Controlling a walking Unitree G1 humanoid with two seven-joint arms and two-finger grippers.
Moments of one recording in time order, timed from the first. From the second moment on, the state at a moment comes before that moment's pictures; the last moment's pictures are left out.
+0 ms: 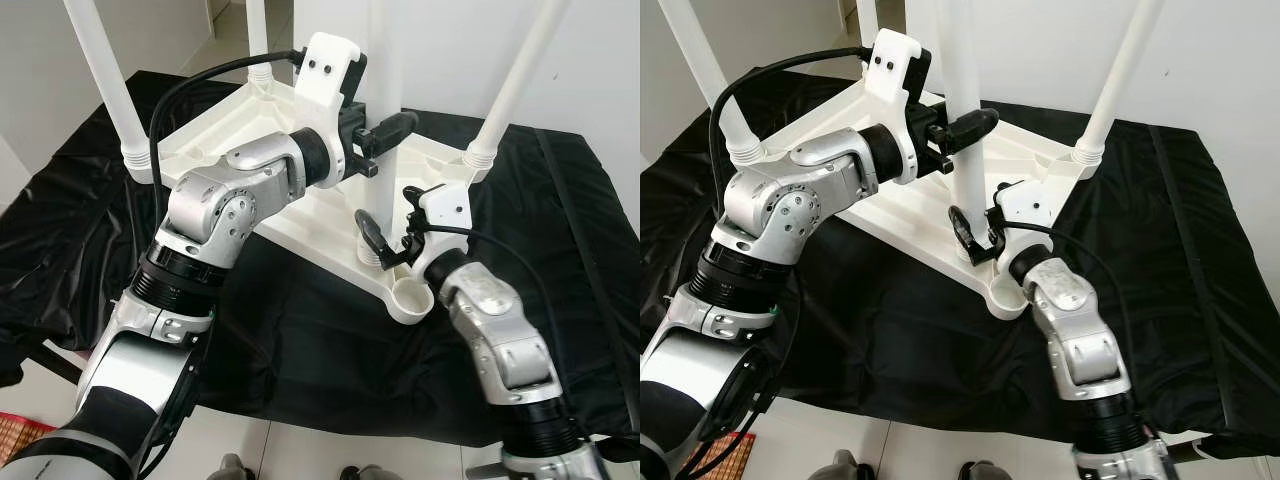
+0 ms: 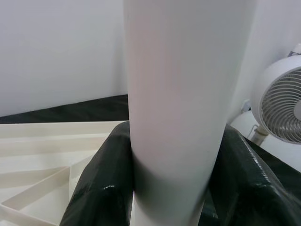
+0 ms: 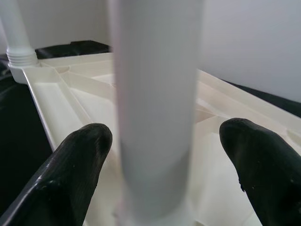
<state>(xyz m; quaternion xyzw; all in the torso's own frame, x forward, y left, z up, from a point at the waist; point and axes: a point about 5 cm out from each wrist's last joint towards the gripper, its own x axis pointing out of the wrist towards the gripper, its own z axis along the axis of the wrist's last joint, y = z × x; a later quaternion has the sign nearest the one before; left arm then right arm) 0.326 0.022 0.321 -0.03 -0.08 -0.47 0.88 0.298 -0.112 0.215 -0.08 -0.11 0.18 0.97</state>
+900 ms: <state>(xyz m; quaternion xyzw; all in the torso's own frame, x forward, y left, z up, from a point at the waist) 0.311 0.007 0.336 -0.05 -0.11 -0.47 0.87 0.309 -0.098 0.213 -0.04 -0.10 0.08 0.99</state>
